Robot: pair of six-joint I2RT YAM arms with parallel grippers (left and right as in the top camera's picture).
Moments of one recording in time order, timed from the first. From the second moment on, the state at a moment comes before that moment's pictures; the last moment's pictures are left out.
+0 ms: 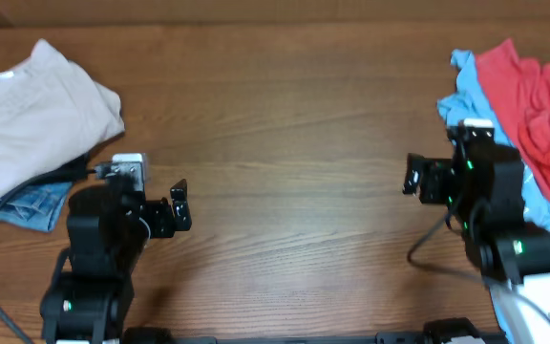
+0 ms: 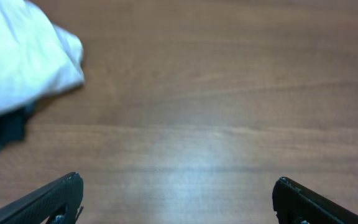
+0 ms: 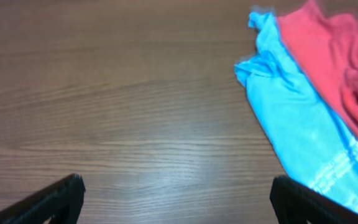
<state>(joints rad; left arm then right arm) -0.05 0.74 0.82 -0.71 0.04 -0.13 0.11 1.01 0.98 -0.75 0.09 0.12</state>
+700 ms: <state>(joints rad) -0.05 0.86 0.86 -0.76 0.11 -0.13 -0.47 1.52 1.00 -0.82 0.17 0.44</state>
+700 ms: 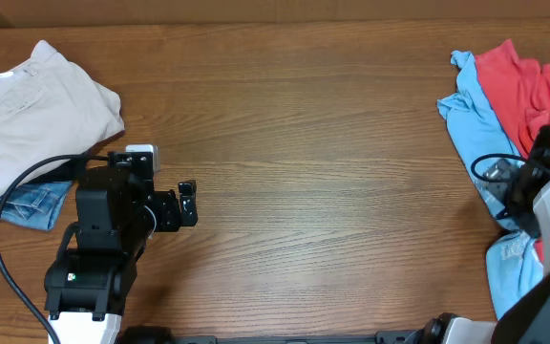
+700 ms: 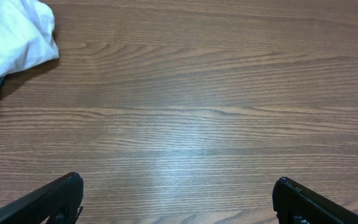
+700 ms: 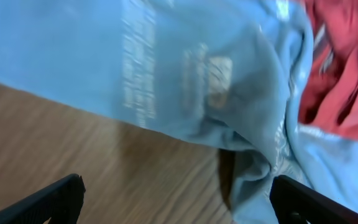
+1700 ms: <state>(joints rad) -0.05 0.86 0.86 -0.75 0.11 -0.13 -0.18 1.46 1.39 -1.00 -0.45 0.12</state>
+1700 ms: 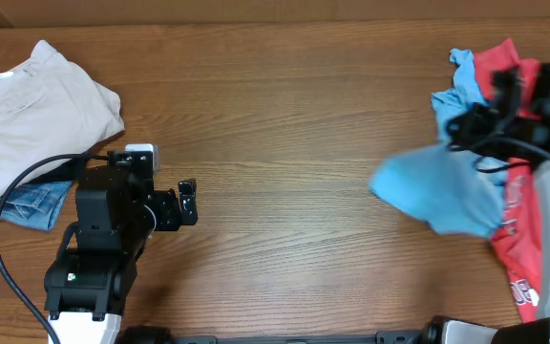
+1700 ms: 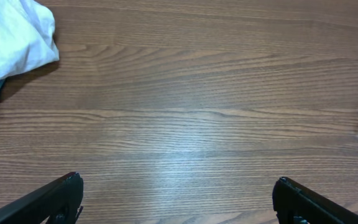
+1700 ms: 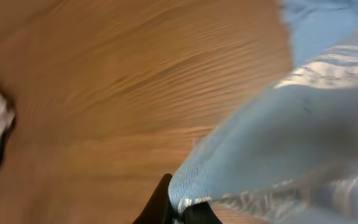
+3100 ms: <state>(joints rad) -0.05 0.98 0.86 -0.76 0.11 -0.13 -0.36 1.96 1.40 -0.86 0.10 0.25</state>
